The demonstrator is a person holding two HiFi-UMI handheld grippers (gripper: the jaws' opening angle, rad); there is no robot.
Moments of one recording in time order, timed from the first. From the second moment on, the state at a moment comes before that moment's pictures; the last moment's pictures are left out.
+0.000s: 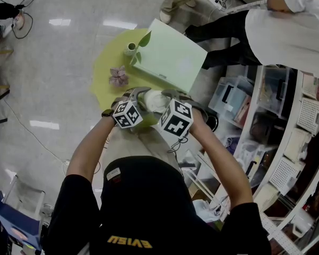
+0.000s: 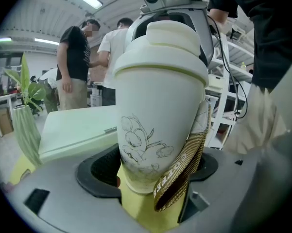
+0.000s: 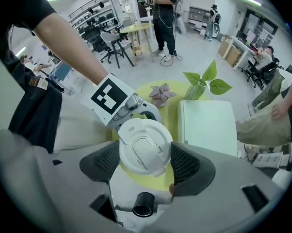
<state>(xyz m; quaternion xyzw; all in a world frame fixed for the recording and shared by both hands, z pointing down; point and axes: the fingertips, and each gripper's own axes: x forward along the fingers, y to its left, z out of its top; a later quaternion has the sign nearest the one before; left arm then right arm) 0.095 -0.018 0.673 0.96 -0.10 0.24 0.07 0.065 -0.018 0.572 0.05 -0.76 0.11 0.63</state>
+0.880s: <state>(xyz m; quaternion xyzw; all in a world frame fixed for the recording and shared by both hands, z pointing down) 0.094 -0.017 0.675 0.96 -0.09 0.26 0.07 0.078 -0.036 0.567 0.47 -0.71 0.36 0.39</state>
